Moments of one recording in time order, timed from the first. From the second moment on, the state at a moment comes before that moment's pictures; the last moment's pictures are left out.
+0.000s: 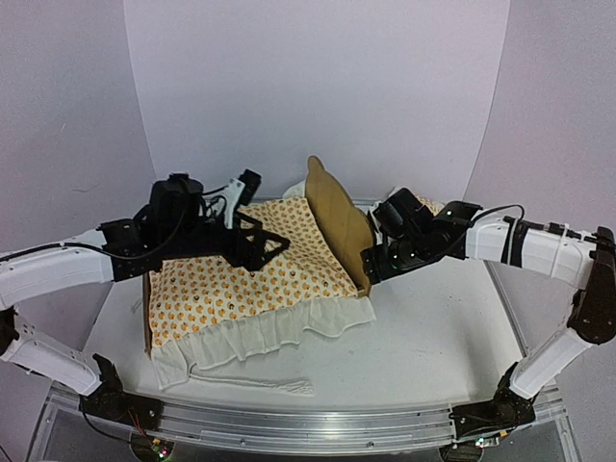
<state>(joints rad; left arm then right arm) -0.85 1.23 1.00 -0.10 0.16 -0.20 0.82 1.53 1.20 -0.65 0.32 0.35</state>
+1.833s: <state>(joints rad) -1.18 1.71 1.21 0.01 -0.33 0.11 0.60 1.27 0.91 -0.57 -0.61 0.06</state>
